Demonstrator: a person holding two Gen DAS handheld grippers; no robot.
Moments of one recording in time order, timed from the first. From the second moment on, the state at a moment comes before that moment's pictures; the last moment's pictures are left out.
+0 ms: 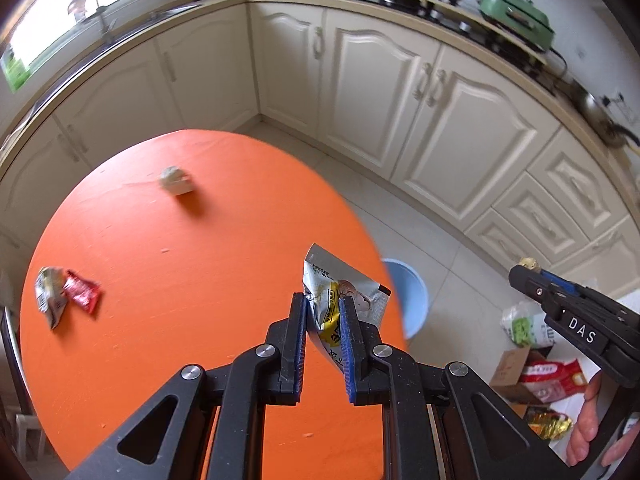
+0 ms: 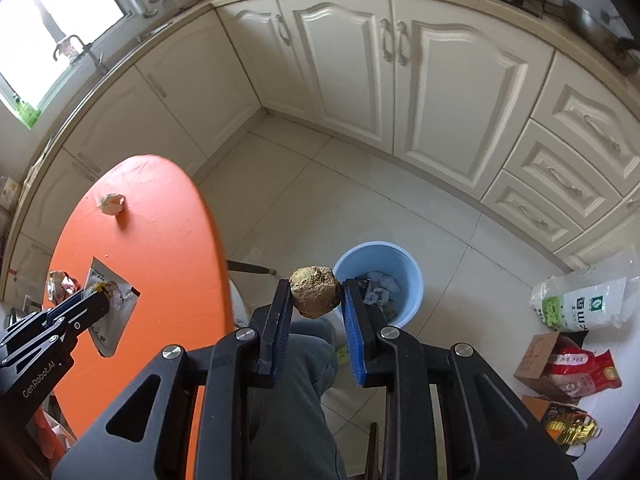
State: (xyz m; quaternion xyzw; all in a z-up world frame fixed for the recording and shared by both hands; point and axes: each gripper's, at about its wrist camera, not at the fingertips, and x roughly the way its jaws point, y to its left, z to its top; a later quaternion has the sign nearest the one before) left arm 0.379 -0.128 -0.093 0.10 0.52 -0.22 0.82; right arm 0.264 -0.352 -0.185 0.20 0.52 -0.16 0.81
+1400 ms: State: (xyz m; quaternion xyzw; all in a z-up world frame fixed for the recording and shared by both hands) left arm 0.465 -0.351 -0.222 0.20 0.58 -0.23 0.75; right arm 0.253 -0.466 -0.258 0.28 0.55 -0.19 0.77
